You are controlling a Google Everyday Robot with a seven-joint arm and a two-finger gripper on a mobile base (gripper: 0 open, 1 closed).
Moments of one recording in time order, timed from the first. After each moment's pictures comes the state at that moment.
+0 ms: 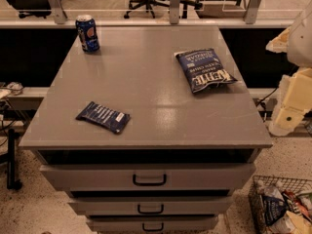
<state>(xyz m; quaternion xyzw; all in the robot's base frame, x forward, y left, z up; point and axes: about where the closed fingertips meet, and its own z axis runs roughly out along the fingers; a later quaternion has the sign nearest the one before) 0.438 -0.216 0.977 -0.60 0.78 -0.04 0.16</state>
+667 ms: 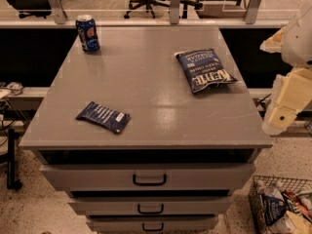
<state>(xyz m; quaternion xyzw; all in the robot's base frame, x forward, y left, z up) 0.442 -0.205 0.976 -0.61 0.78 -0.02 0.17</state>
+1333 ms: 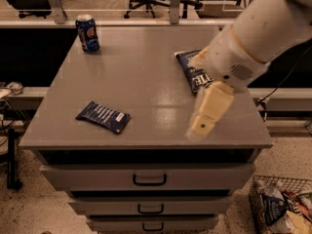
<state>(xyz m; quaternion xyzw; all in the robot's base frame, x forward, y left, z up) 0.452 -0.076 0.939 -0.64 0.72 0.11 0.23</state>
